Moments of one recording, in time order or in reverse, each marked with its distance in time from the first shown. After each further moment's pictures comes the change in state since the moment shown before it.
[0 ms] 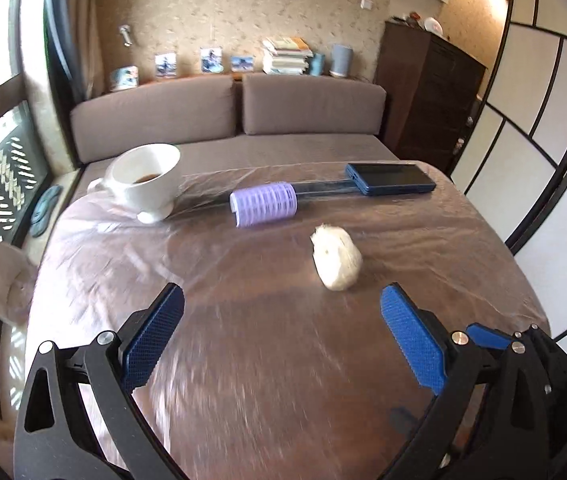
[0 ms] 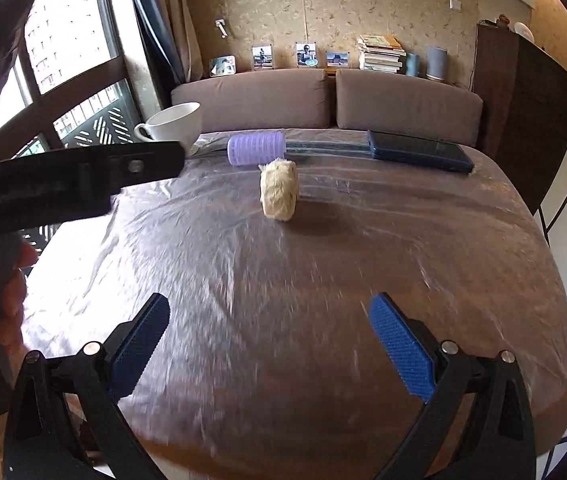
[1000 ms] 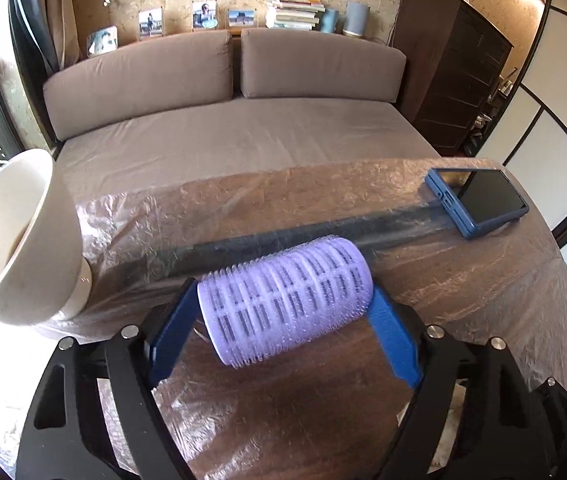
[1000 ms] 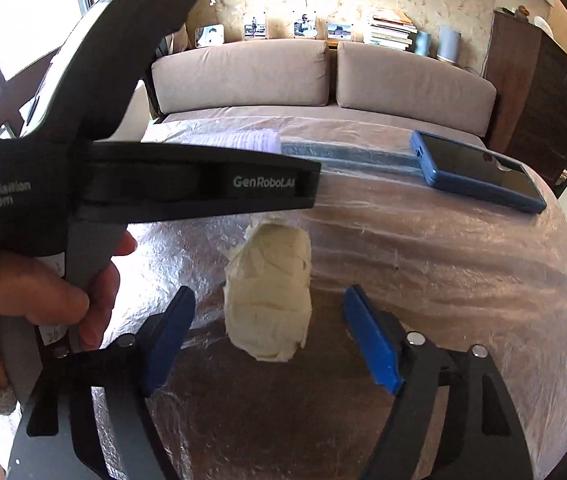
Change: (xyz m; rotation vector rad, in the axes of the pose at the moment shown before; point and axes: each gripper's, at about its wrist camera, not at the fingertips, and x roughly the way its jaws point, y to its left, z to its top) left arm 0.153 0.022 0.064 -0.017 0.129 0.006; right arm 0.133 -0.004 0.080 -0.016 0.106 -0.032
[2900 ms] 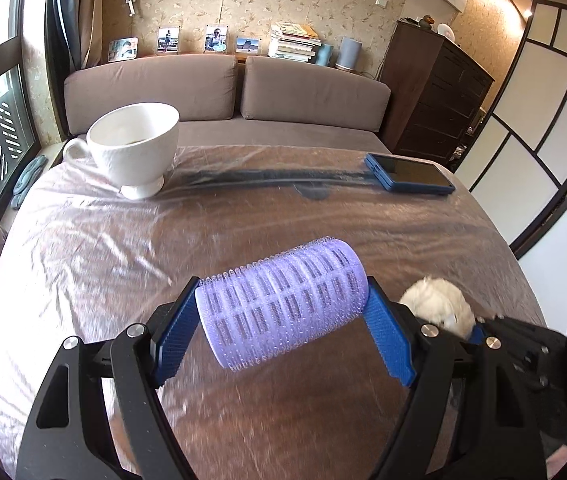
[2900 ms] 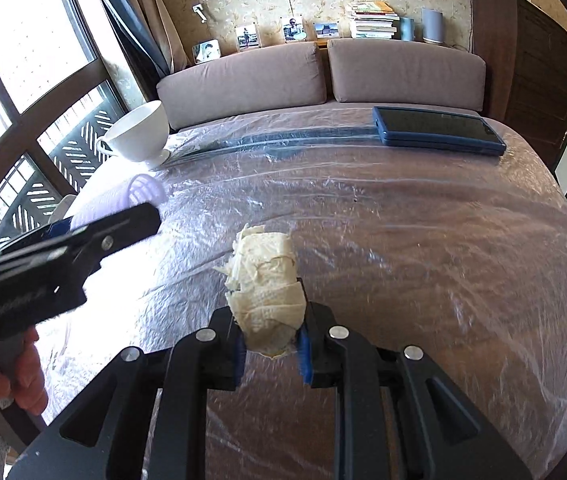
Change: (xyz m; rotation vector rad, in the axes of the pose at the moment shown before) left arm -0.112 0.000 -0.090 -0.068 -0.108 -0.068; right arm -0.068 -0.024 -0.048 0.114 -0.023 0.086
